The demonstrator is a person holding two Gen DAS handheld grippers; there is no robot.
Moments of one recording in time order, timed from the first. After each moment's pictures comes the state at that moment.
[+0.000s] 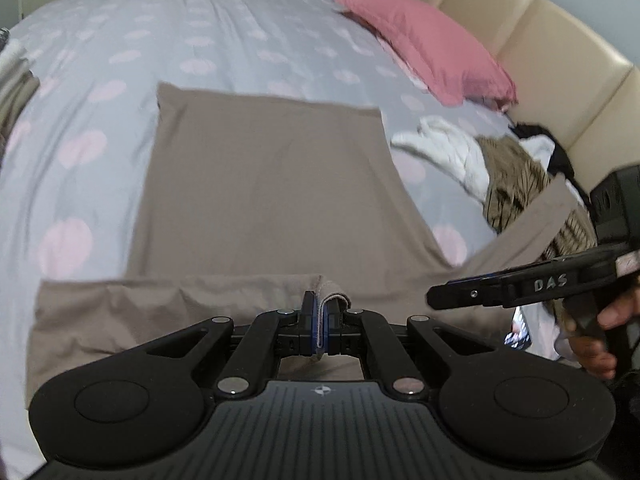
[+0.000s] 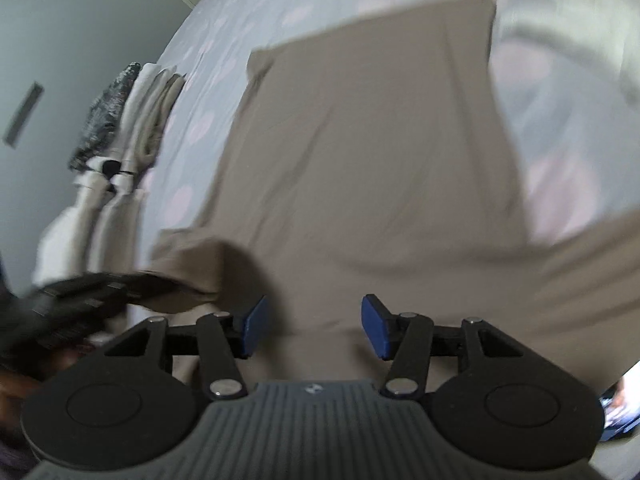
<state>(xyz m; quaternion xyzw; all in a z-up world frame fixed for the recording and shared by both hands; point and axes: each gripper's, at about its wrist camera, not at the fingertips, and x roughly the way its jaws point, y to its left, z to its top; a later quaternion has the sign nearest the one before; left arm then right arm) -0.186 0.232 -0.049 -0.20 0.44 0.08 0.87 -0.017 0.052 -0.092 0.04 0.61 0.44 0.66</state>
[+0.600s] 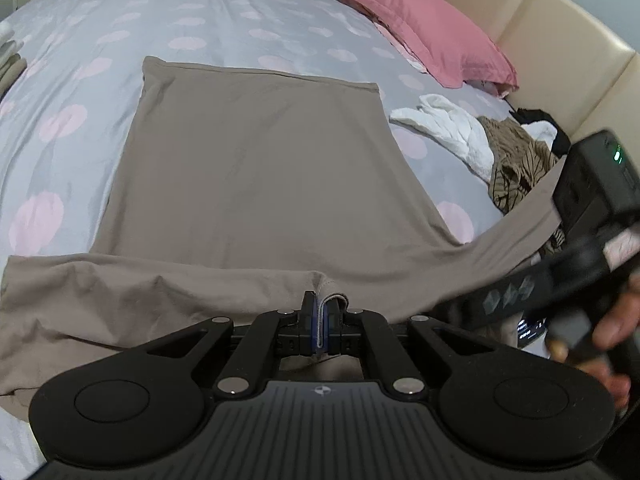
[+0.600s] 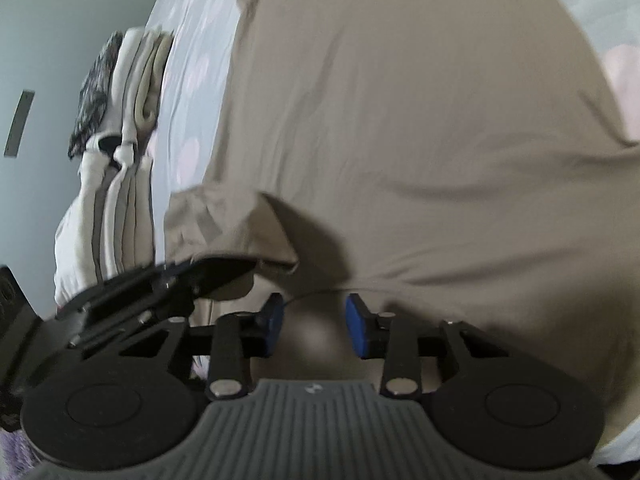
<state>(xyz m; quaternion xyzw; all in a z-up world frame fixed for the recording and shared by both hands) -0.179 0.220 -0.078 -0.21 0.44 0.07 0.87 -0.037 0.096 -0.129 0.05 0.68 0.43 0.59</state>
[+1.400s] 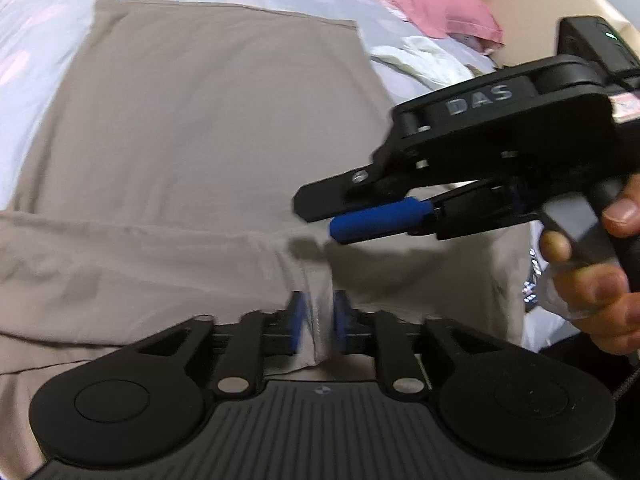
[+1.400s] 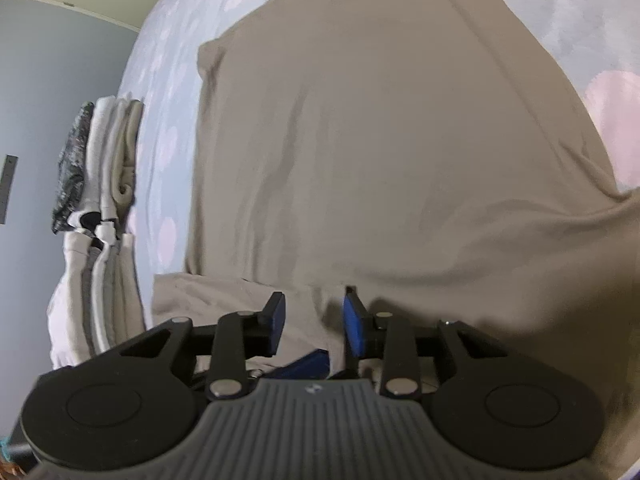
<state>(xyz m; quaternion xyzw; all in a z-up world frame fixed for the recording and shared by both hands) -0.152 0.205 -0.138 -0.22 0.48 0.01 0.85 -0.003 0.104 -0.136 0.10 0.66 0.37 0.65</state>
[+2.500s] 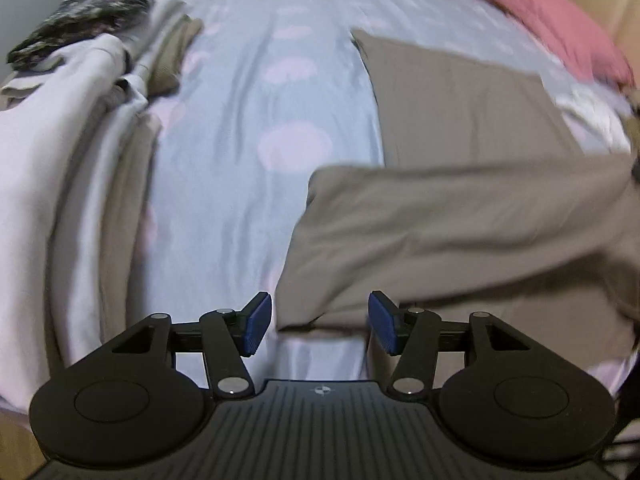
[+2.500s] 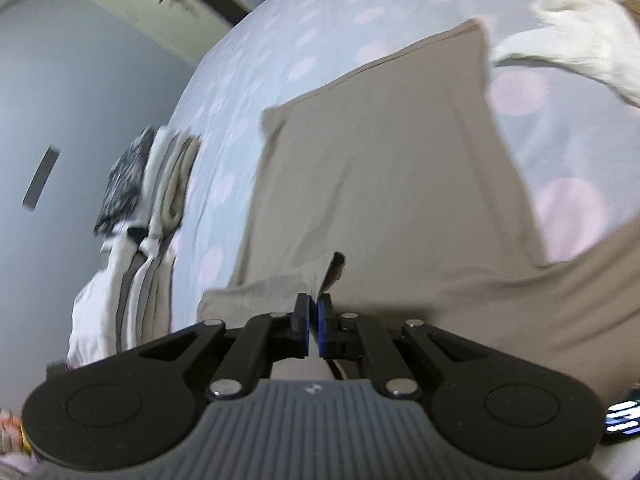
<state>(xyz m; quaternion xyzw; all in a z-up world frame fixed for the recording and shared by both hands) -0.299 0.315 -0.098 -0.14 0.50 0.24 0.82 -0.012 0.039 -0.061 0.11 0.55 0.42 0.71</state>
